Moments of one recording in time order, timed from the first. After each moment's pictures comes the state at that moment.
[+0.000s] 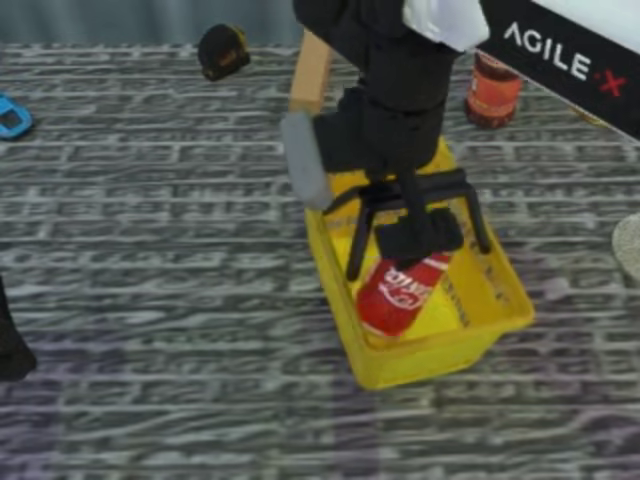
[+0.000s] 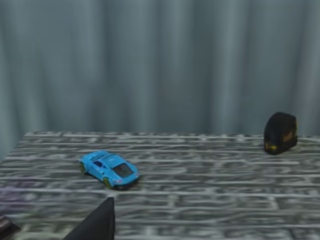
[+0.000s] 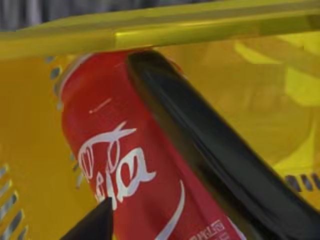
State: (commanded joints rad) left arm 0.02 0.00 0.00 0.00 0.00 0.00; right arm 0.66 2.26 2.17 -1.48 0.00 -1.07
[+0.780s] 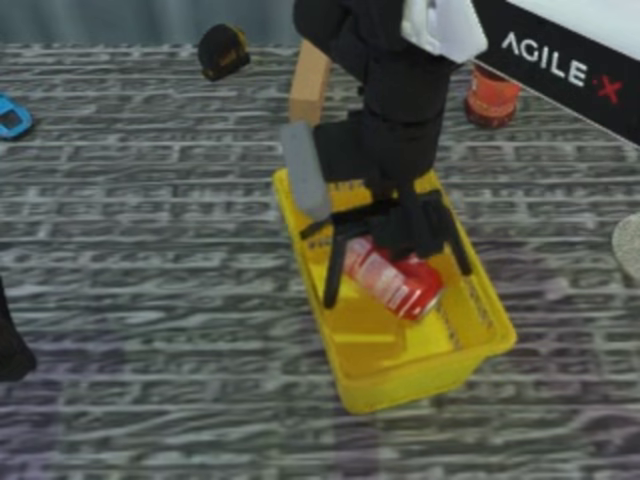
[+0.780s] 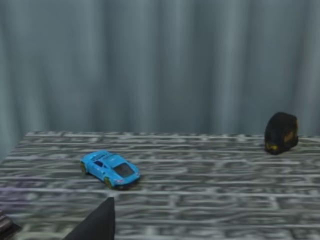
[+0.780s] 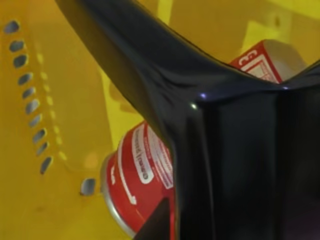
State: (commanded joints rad) left arm 0.02 0.00 0.00 0.00 0.00 0.00; right arm 0.66 2.25 2.12 -1.44 0.00 -1.07
